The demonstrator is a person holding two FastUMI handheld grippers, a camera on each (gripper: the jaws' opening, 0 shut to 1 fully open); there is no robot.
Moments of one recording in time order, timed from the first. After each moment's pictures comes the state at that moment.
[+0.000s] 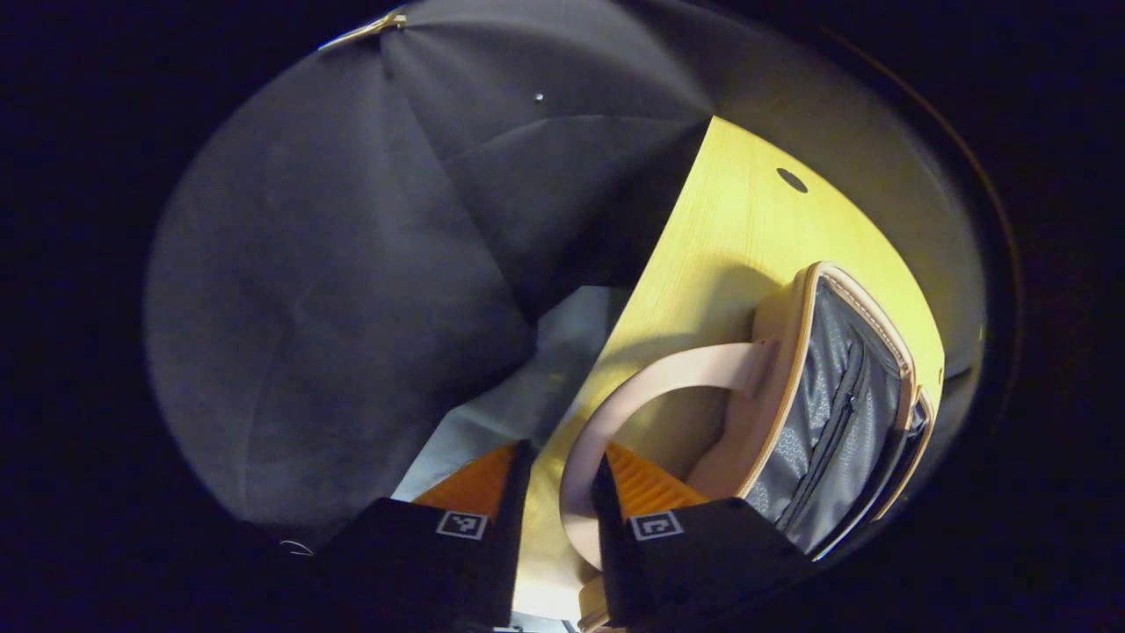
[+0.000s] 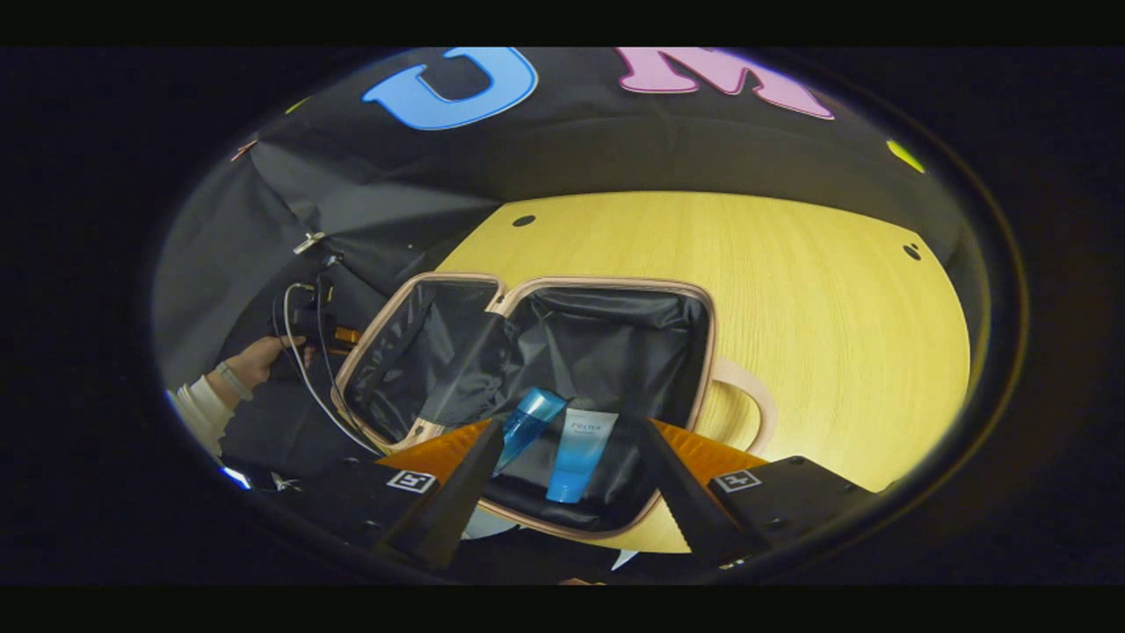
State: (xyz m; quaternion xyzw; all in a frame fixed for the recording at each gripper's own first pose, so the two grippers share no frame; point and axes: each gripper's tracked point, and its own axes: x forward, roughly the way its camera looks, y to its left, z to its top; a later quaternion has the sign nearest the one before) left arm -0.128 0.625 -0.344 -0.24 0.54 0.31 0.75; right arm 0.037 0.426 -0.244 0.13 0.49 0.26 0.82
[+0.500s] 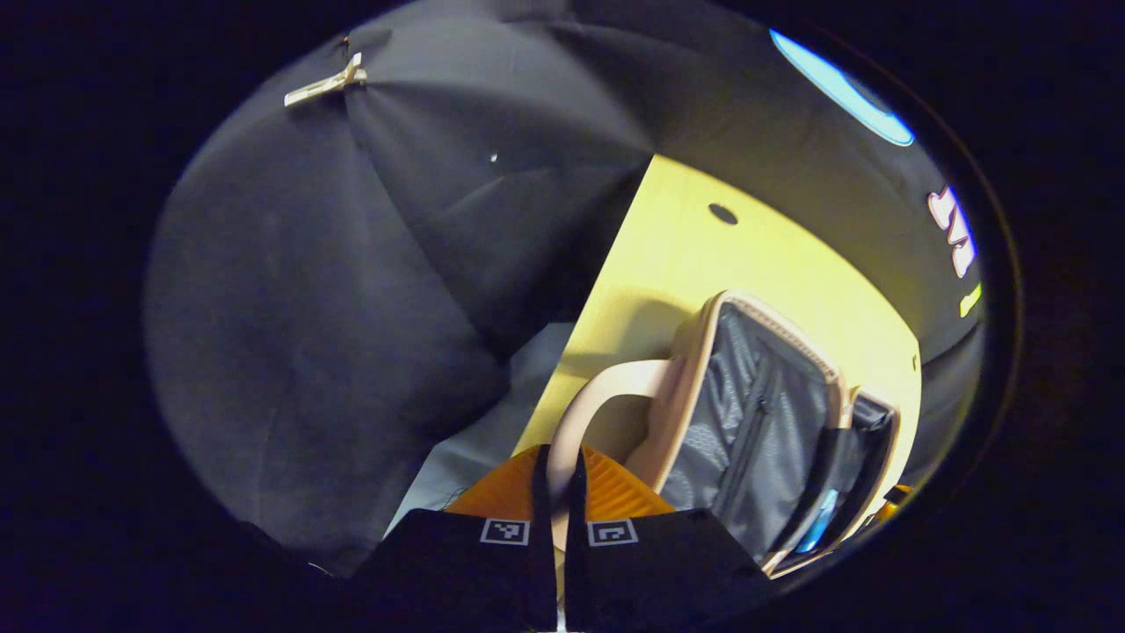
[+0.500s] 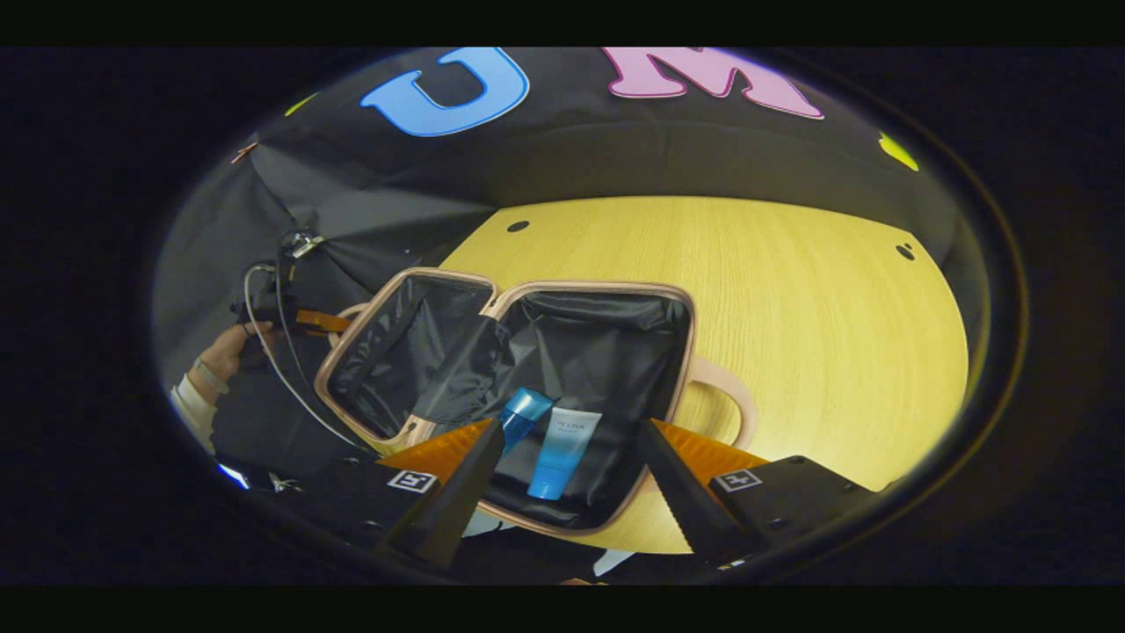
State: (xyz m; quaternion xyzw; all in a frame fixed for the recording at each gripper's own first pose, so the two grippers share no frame) left arm -0.097 0.609 -0.243 -0.24 0.46 0.27 0.81; right arm 0.043 0.406 -0.236 0.12 0.47 0.27 0.83
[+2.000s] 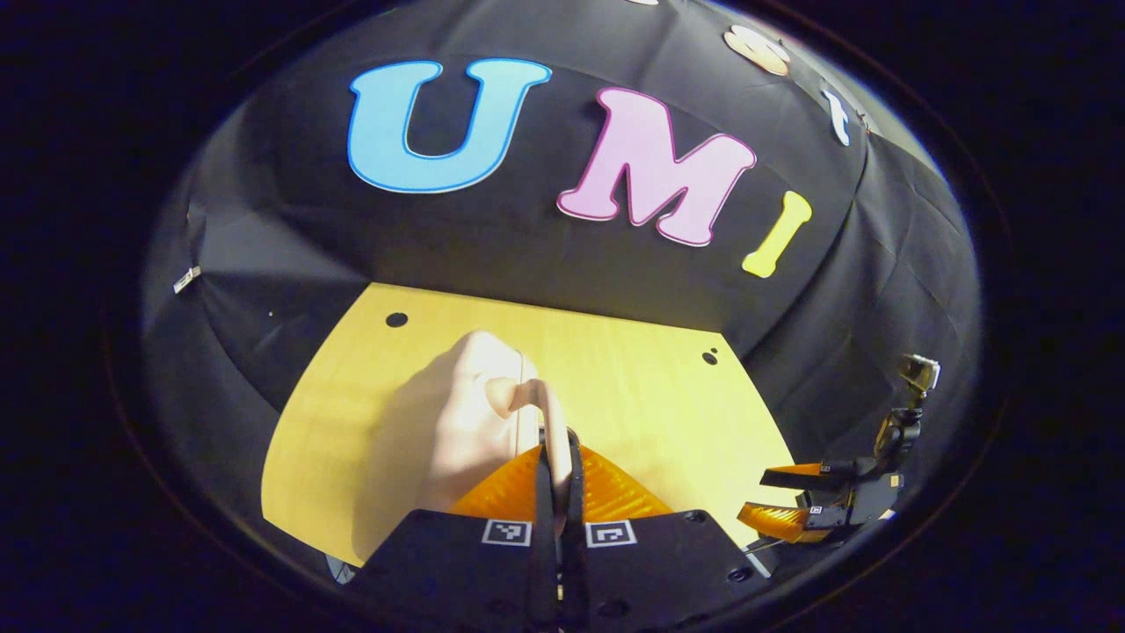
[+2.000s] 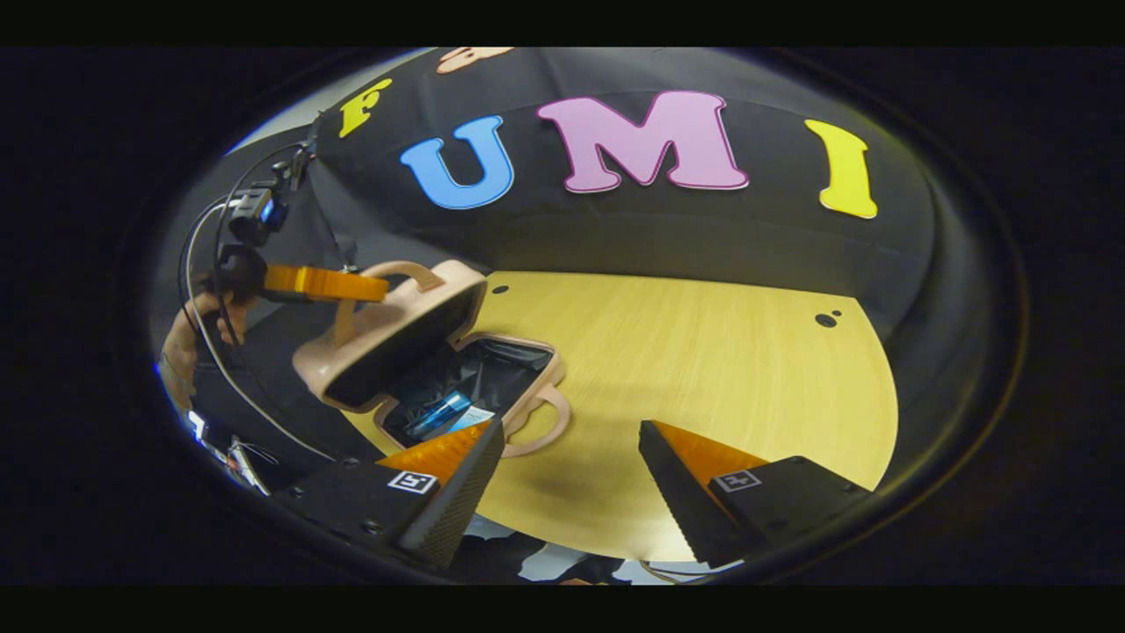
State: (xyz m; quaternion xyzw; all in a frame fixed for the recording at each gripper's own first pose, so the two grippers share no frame) left arm 0.045 0.172 -0.061 -0.17 0.31 0.07 0.93; right arm 0.041 0.183 -0.162 0.10 0.34 0.29 0.89
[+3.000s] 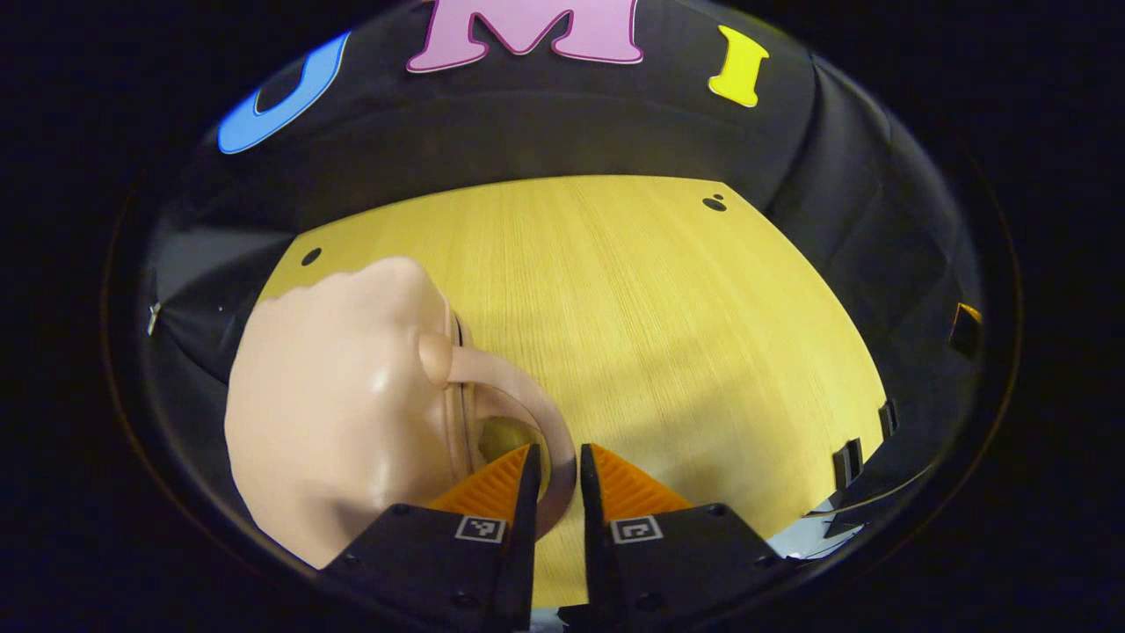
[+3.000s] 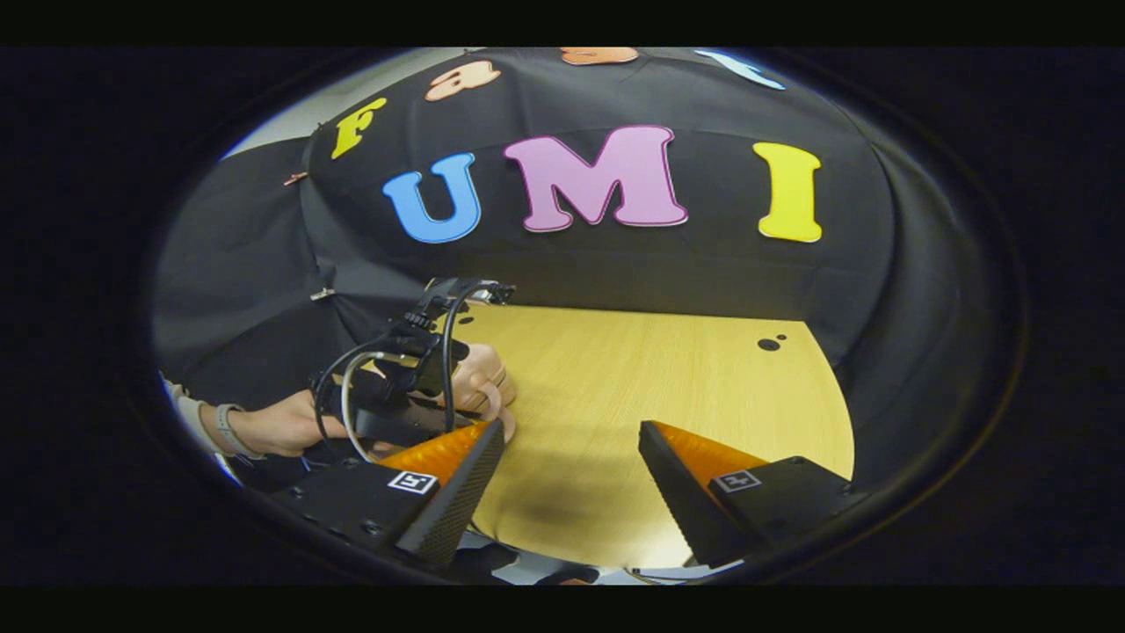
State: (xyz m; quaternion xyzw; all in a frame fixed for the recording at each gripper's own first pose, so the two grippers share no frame) left arm 0.083 0.068 -0.234 -0.04 0.46 0.06 0.88; right arm 0.046 0.115 -0.140 0.10 0.27 0.24 0.93
